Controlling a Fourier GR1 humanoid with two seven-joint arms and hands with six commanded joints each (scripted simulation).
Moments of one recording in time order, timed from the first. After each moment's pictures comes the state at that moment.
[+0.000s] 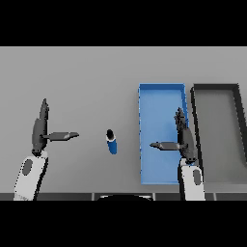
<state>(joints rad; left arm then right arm) -0.11 0.43 -0.16 -1.48 0.24 0.26 0.01 0.00 0.00 0.00 -1.57 0.00 0.00 0.00</state>
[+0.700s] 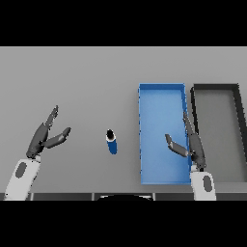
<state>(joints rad) -0.07 0.58 -0.24 -1.47 0.21 0.00 -0.14 0.09 -0.17 0.05 -1.67 0.15 0.05 -0.11</state>
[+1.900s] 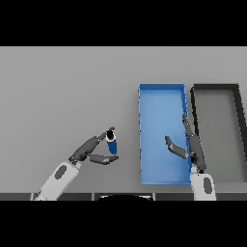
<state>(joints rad) -0.15 0.32 -0.55 -1.45 0.06 -0.13 -0.05 0.11 -0.17 0.06 -1.69 0.15 0.06 -0.10</state>
